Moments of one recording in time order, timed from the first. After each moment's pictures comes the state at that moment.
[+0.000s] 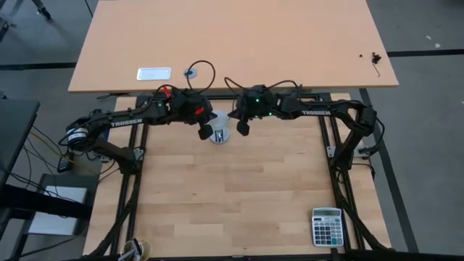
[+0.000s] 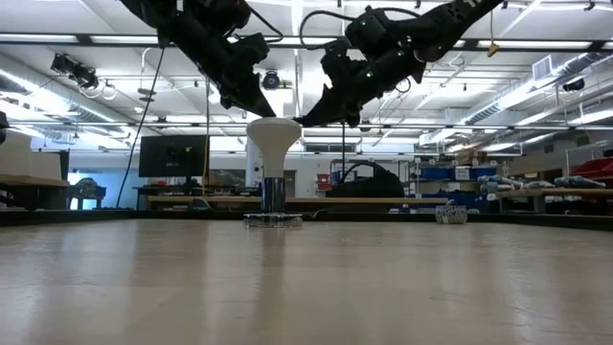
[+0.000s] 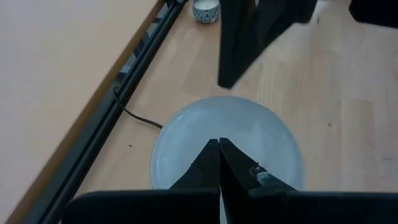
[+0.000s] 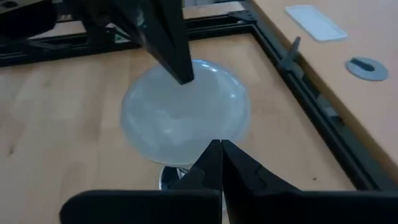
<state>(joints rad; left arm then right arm) 0.42 1.38 1.01 -0.30 0.01 0.12 -0.41 1.71 1.18 0.02 -0.21 -0.07</state>
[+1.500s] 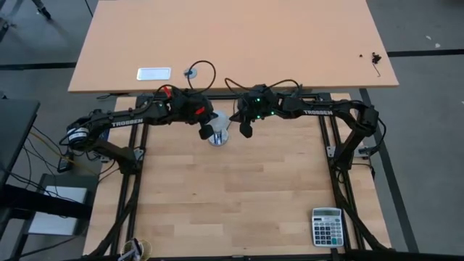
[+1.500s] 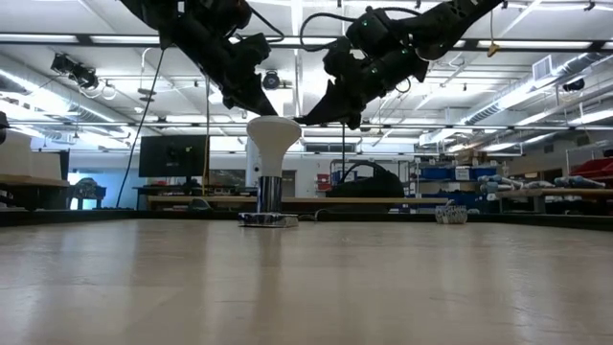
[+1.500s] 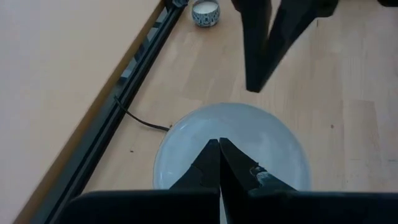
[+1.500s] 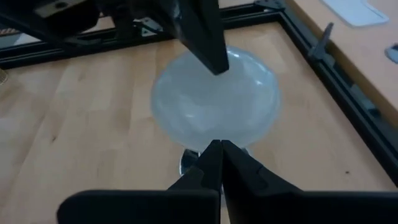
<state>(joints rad) 0.42 1.38 1.00 -0.27 0.01 0.15 -0.41 1.69 1.18 -0.04 -0.31 -0.05</state>
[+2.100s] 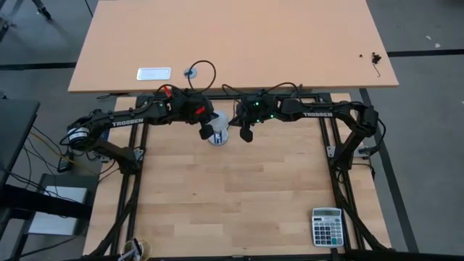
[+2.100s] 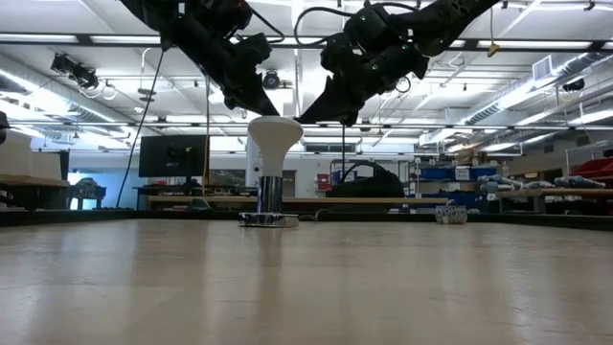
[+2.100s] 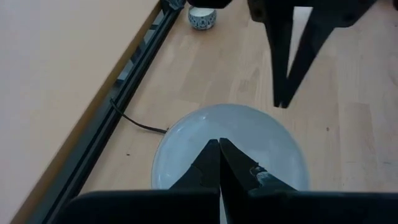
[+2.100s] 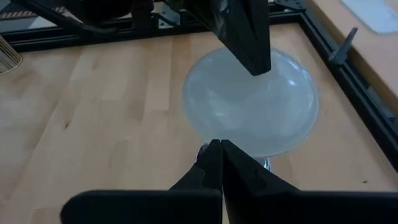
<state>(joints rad) 0.42 1.38 1.00 -0.26 0.03 0.15 -0.37 1.69 1.18 -0.06 -0.31 -0.09</state>
